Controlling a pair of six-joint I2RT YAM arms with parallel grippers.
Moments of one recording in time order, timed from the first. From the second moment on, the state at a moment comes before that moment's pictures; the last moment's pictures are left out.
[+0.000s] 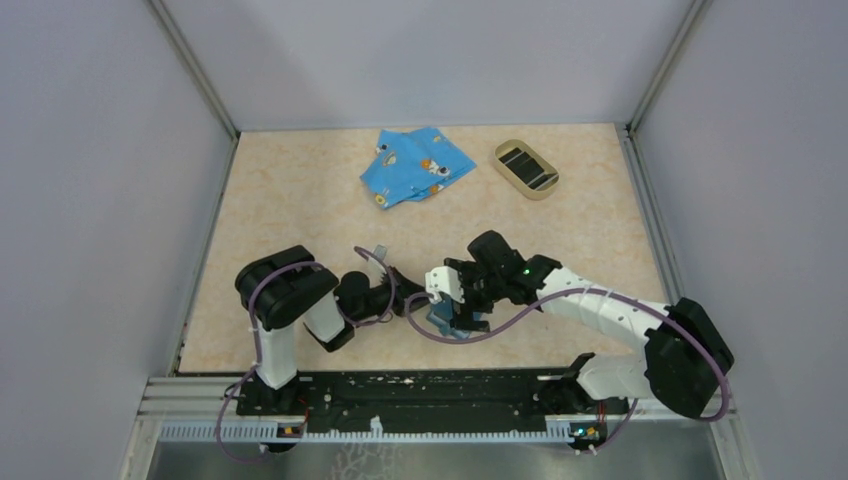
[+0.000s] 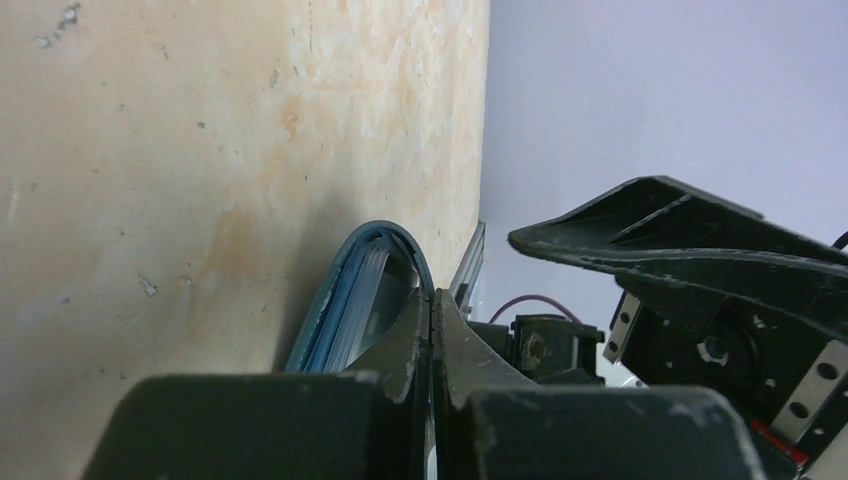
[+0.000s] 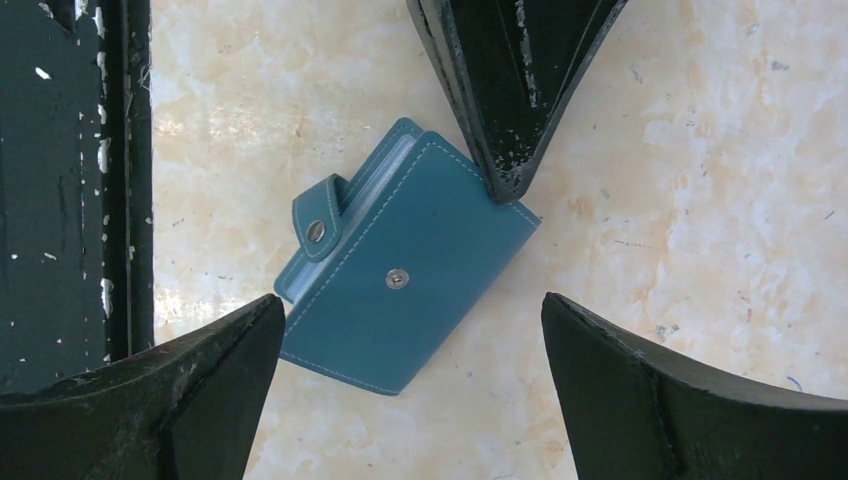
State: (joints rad) left arm -0.77 1.93 0.27 1.47 0.29 -1.39; right arm 0.79 1.24 0.75 -0.46 -0.43 -0.80
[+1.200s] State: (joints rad) left arm -0.77 1.80 0.35 1.20 0.14 -1.54; right arm 0.80 1.33 0.75 -0.33 -0.15 -0.60
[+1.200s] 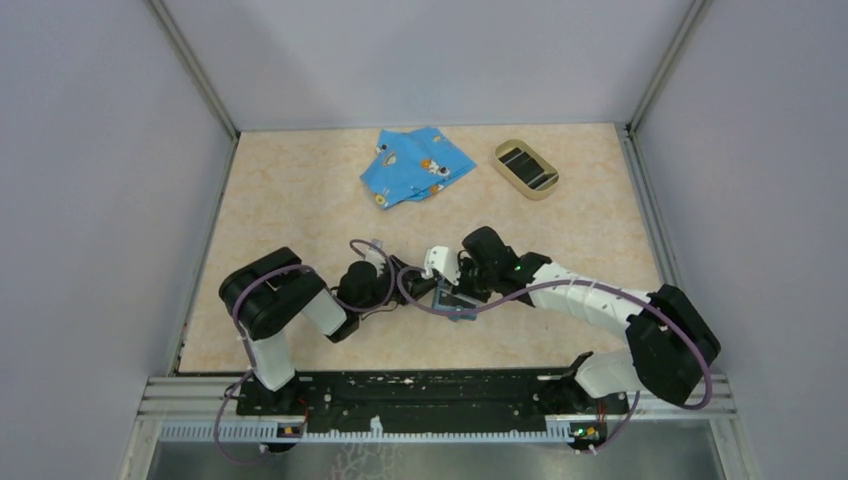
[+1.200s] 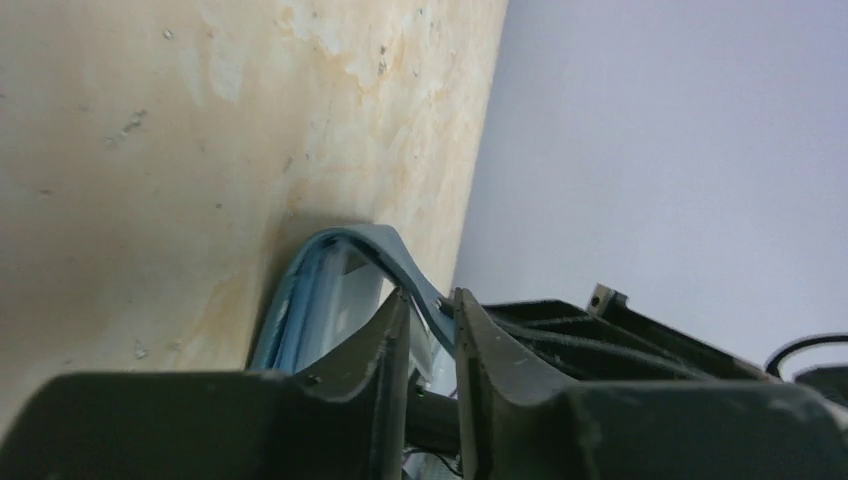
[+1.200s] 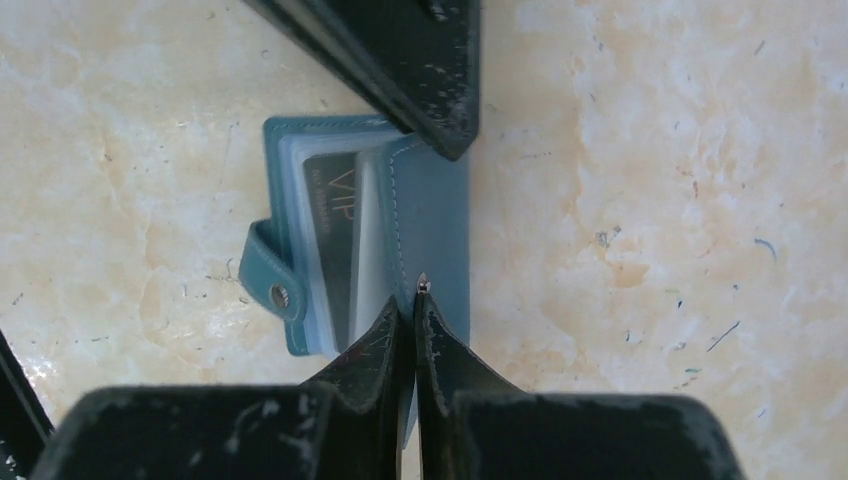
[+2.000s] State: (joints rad) left arm -0.77 1.17 0.22 0.98 -0.04 -0.94; right arm 0.33 1.52 0.88 -0.40 -0.49 -0.25
